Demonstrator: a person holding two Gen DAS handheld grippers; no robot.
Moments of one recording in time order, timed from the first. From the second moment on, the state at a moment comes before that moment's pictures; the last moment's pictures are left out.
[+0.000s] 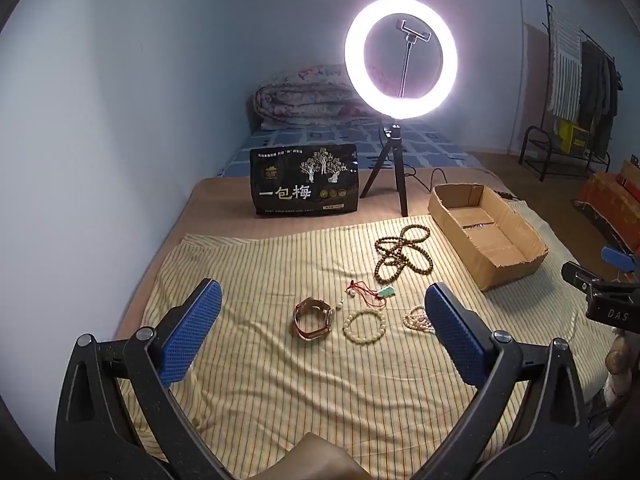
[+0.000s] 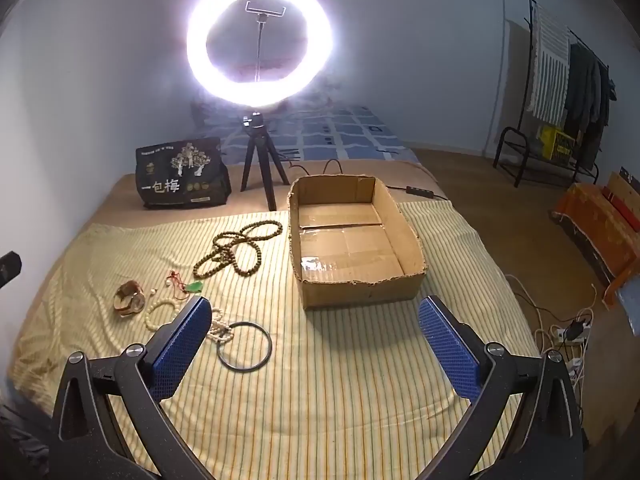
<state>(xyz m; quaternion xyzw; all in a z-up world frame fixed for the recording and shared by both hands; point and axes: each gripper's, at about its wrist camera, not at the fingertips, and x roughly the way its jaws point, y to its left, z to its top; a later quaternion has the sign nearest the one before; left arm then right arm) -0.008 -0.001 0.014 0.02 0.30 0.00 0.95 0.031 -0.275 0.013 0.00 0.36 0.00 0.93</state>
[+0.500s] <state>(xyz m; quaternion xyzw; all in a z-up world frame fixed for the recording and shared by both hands) -0.005 0.002 0.016 0.02 0.29 0.00 0.96 0.030 -0.276 0.014 0.01 0.36 0.00 0.93</state>
